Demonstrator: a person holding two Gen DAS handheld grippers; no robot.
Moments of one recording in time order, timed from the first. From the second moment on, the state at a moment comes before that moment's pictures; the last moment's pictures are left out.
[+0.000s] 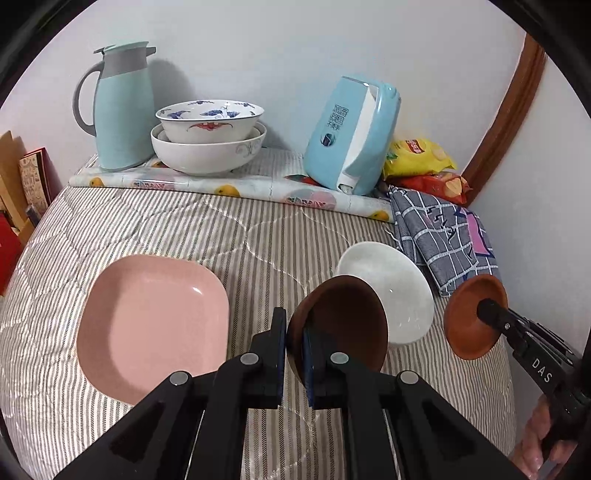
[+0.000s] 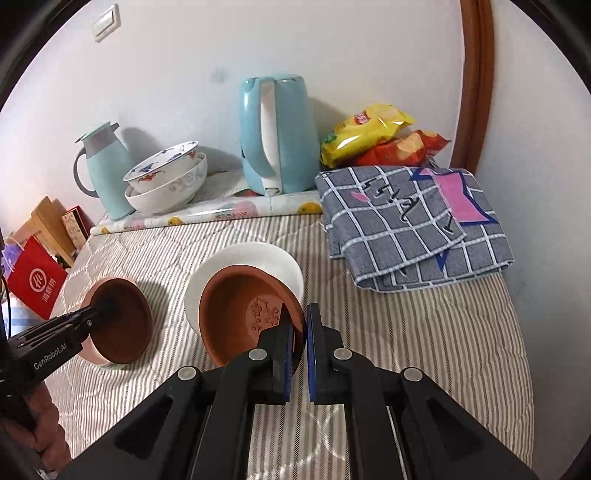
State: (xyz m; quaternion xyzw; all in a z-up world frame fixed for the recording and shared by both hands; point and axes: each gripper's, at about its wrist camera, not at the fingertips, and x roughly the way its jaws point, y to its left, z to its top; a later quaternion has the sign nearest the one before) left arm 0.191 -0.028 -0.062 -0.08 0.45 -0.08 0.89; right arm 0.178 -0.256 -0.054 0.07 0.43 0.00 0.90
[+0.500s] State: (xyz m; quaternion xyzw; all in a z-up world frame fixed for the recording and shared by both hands) left arm 0.216 -0.016 -0.069 -0.08 0.45 -0.07 0.88; right arm 0.221 -0.227 -0.070 0.05 0.44 0.02 0.90
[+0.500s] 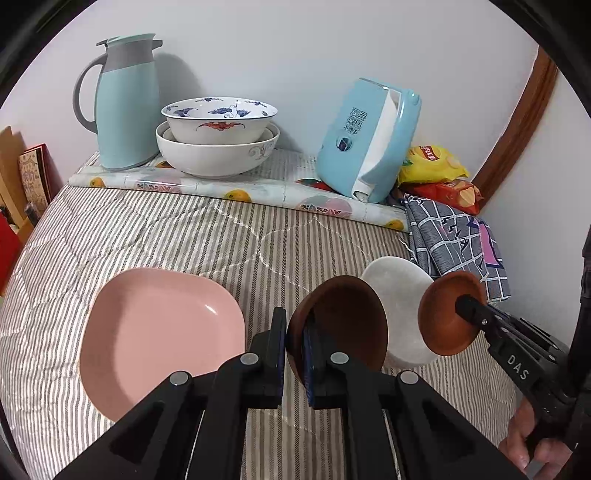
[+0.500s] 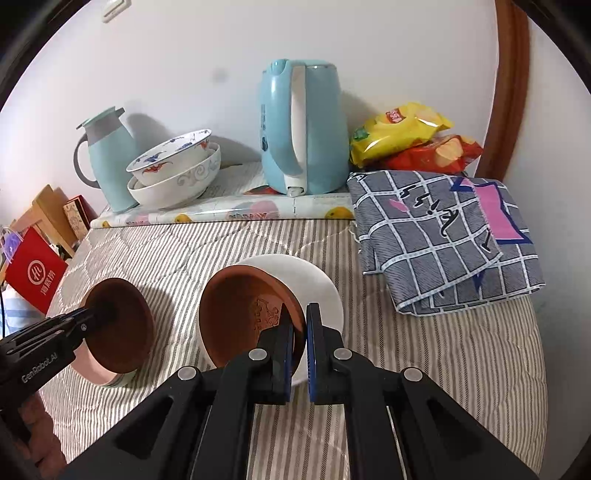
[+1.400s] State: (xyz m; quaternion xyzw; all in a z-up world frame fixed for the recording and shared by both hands) left arm 0.250 -0.011 -0.086 -0.09 0.46 -0.08 0.88; right arm 0.261 -0.208 -0.117 -0.01 0.50 0.02 0.87
